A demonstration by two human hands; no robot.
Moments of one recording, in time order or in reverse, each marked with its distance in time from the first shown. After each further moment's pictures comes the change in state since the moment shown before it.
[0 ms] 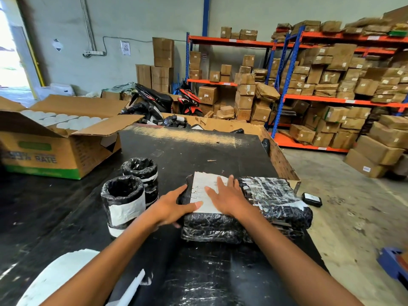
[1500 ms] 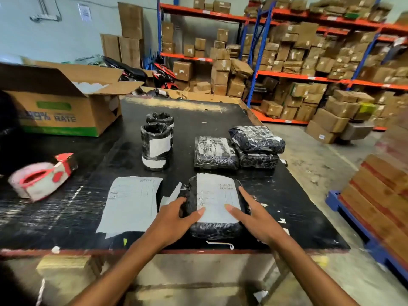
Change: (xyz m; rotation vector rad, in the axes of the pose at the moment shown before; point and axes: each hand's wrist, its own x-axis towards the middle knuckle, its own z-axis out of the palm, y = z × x) left_hand -0.241 -0.091 0.007 -0.002 -0.044 0.111; right_hand -0.292 -0.009 0.100 0.667 0.081 0.048
